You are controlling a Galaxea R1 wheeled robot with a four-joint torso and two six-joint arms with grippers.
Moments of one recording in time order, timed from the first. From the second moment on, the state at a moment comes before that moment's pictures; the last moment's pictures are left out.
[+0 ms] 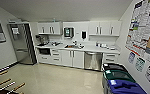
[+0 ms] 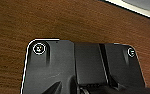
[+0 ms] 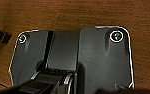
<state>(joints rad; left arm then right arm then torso) 1.44 3.13 -2.83 -0.04 -0.06 0.00 -1.50 3.07 -2.78 -0.05 0.05 0.05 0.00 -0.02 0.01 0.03</state>
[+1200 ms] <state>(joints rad) 1.44 3.13 -2.83 -0.04 -0.06 0.00 -1.51 3.07 -2.77 -0.05 0.05 0.05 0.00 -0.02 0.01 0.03</state>
